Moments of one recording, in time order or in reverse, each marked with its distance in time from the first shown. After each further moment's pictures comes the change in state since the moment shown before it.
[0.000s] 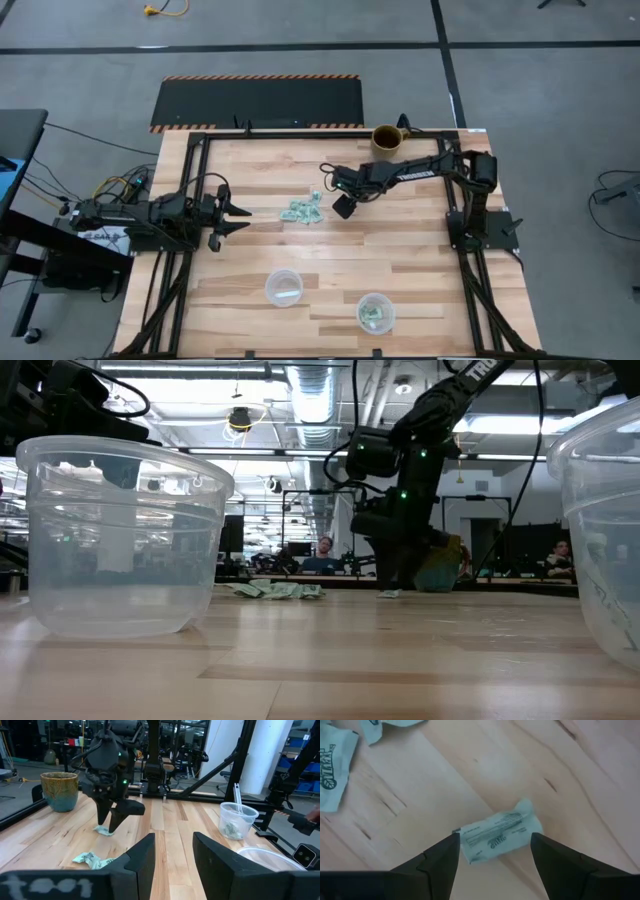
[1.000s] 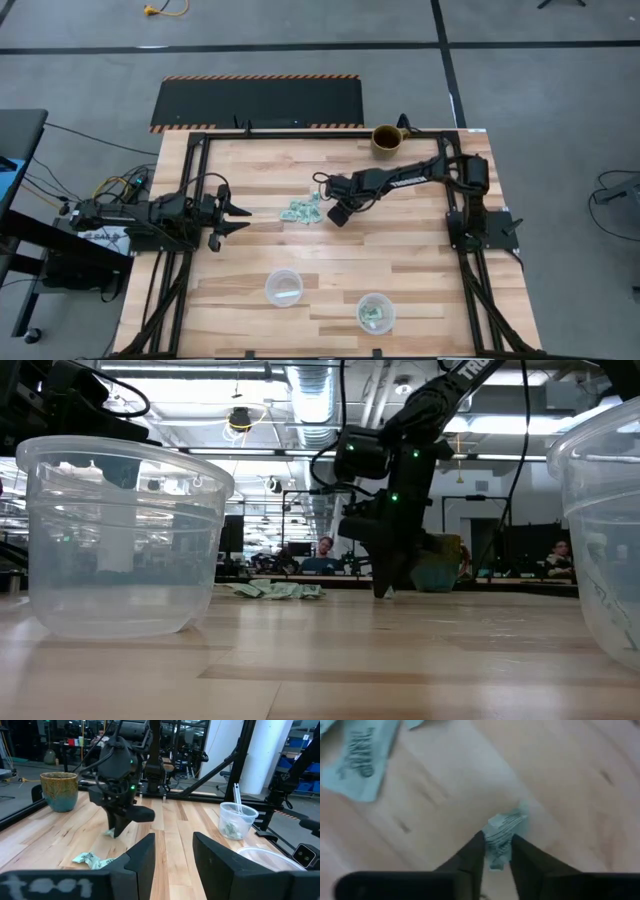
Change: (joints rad) left arm 0.000 0.000 0.000 0.000 0.001 0.000; right arm 0.071 0.066 0.063 -0.025 -0.020 0.053
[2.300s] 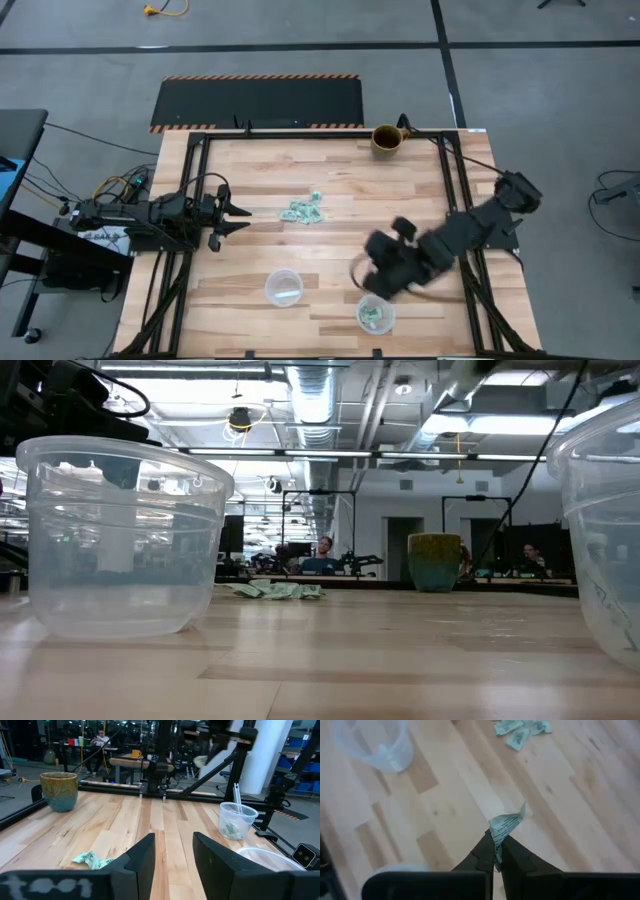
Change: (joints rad) left arm 0.000 0.000 0.000 0.000 0.000 0.000; right arm 0.763 -0.286 0.361 -0.676 0.385 0.529
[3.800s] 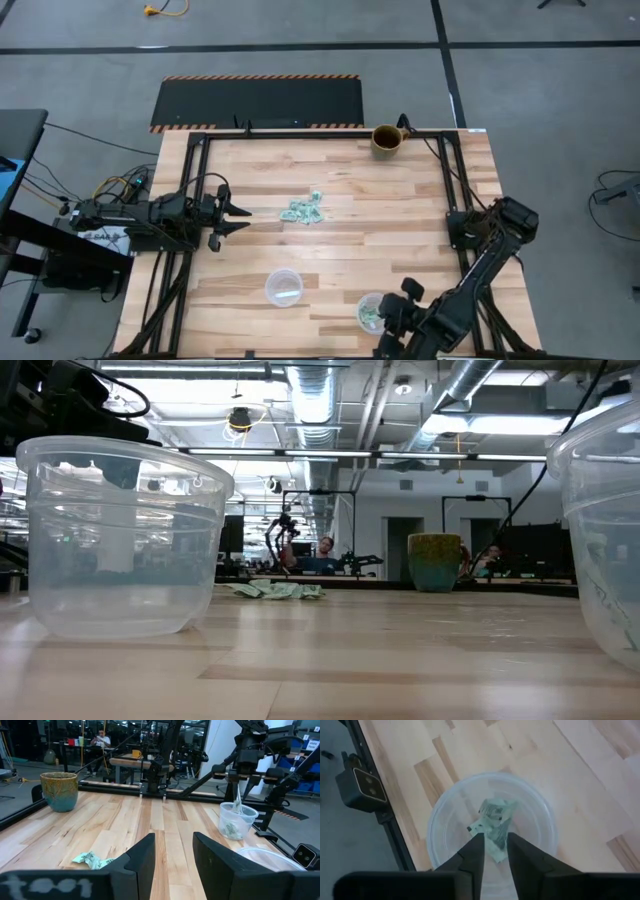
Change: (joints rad) left arm 0.000 0.000 0.000 0.000 -0.001 0.000; right arm 0.317 0.186 -0.146 0.334 0.014 0.301
